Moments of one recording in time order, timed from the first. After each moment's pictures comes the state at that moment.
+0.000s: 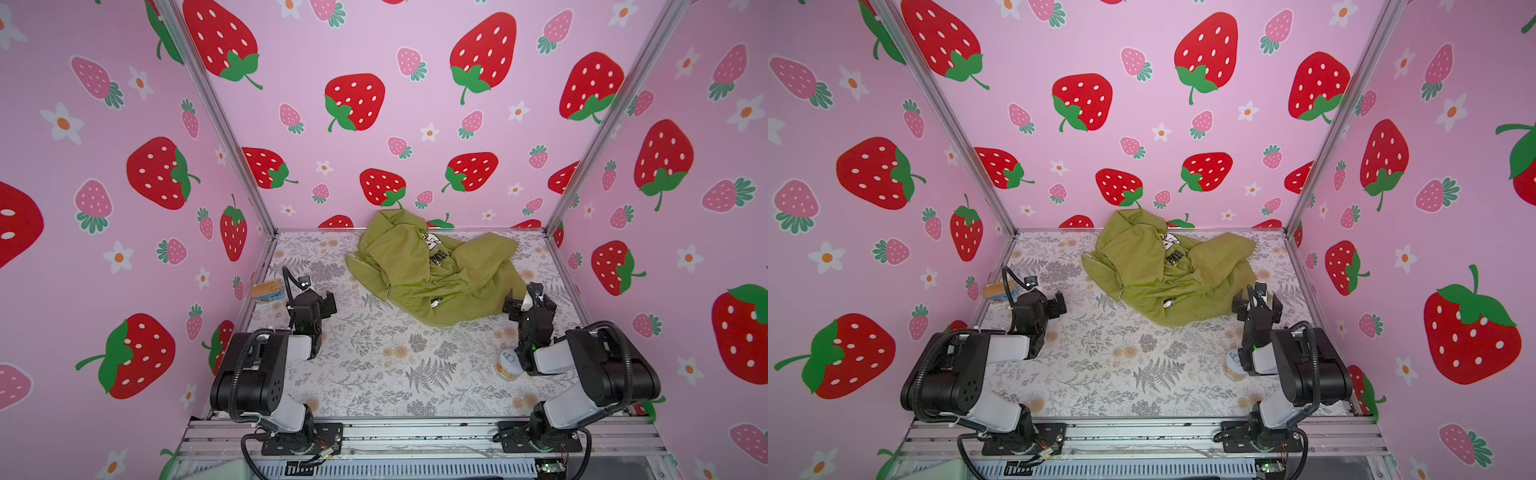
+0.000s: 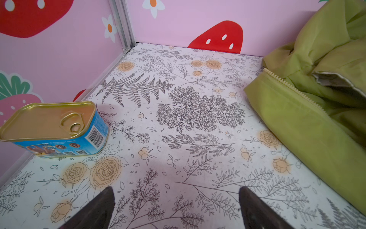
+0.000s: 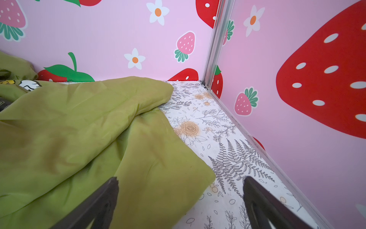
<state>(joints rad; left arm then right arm) -0.02 1.55 0.43 0.69 -0.25 -0.09 0.16 1.58 0.24 1.18 0.37 -0.07</state>
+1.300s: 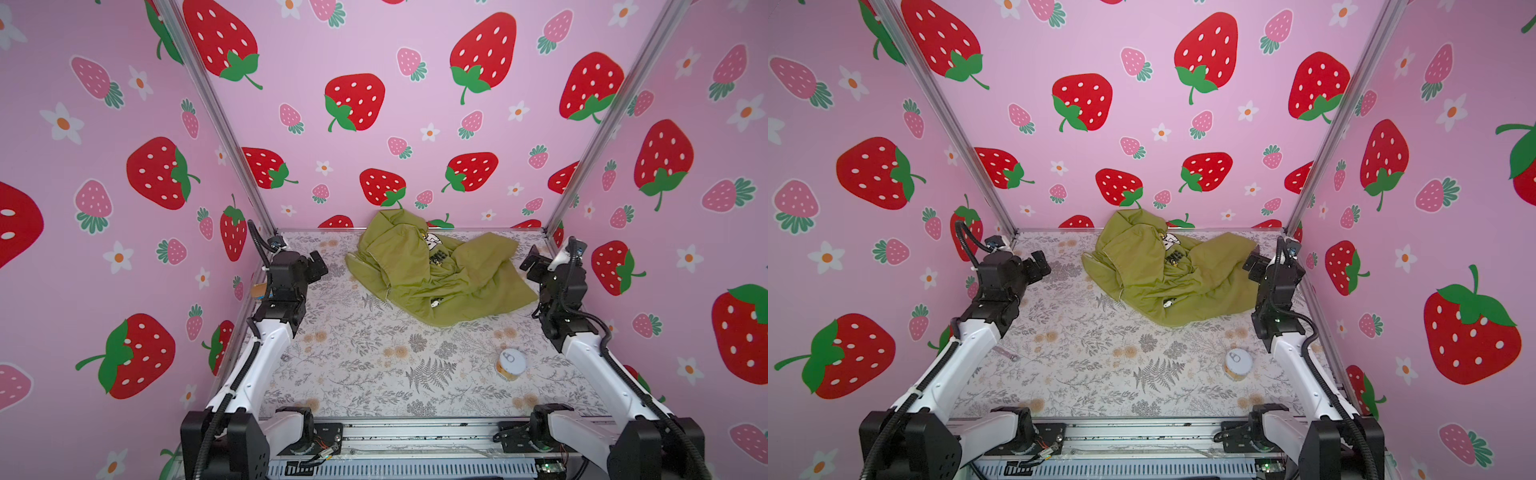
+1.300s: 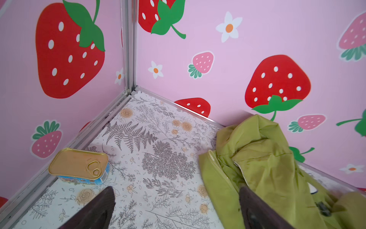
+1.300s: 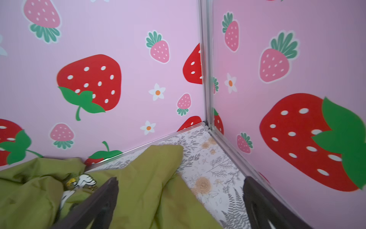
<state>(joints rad) -0.02 1.14 0.93 -0.17 -0.19 -0.40 0.16 1.08 0.75 0.22 0.33 0.22</state>
